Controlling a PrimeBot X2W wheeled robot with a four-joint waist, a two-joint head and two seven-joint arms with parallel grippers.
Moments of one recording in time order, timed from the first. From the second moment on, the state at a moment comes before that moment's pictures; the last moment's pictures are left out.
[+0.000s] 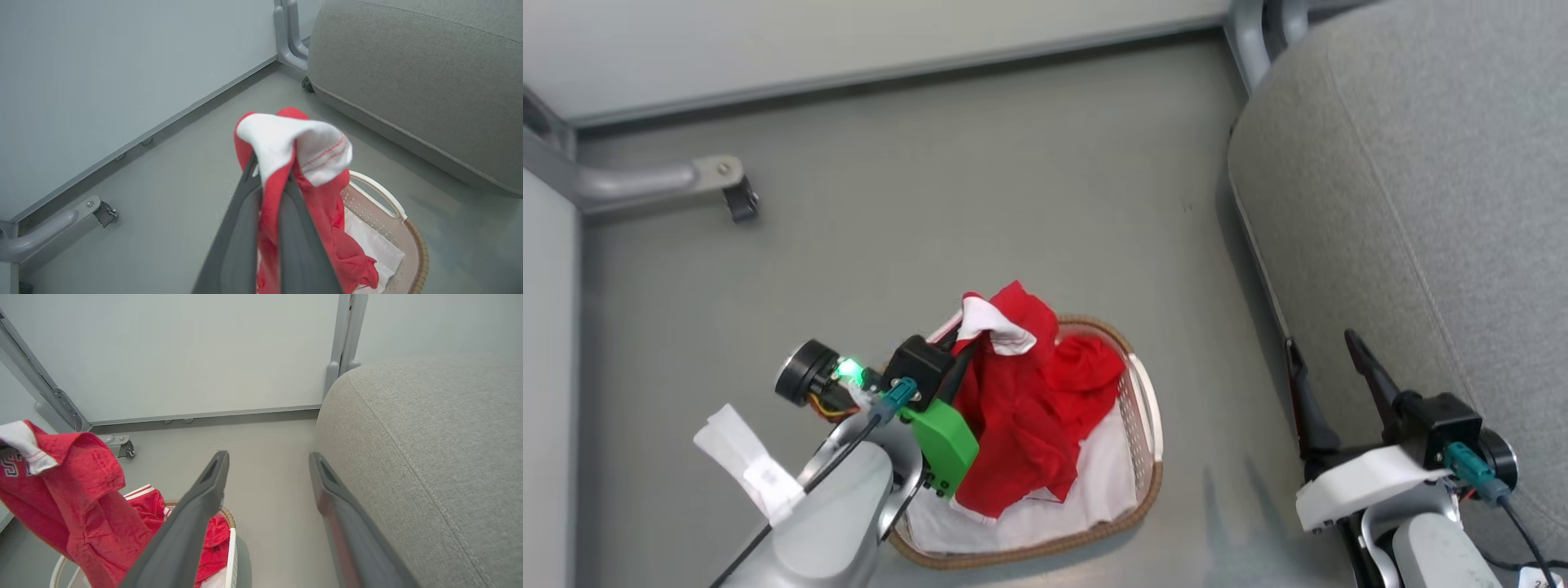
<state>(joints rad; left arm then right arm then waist) -0.53 0.15 -0.64 0.70 -0.20 -0.13 -0.25 -0.13 -0.05 0.04 0.23 0.16 0.13 -0.26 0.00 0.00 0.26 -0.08</state>
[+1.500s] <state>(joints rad) -0.94 0.29 -0.84 0.30 -0.39 -0.13 0.07 -0.55 -0.05 0.53 0.55 0.14 0.13 -0.26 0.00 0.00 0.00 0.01</state>
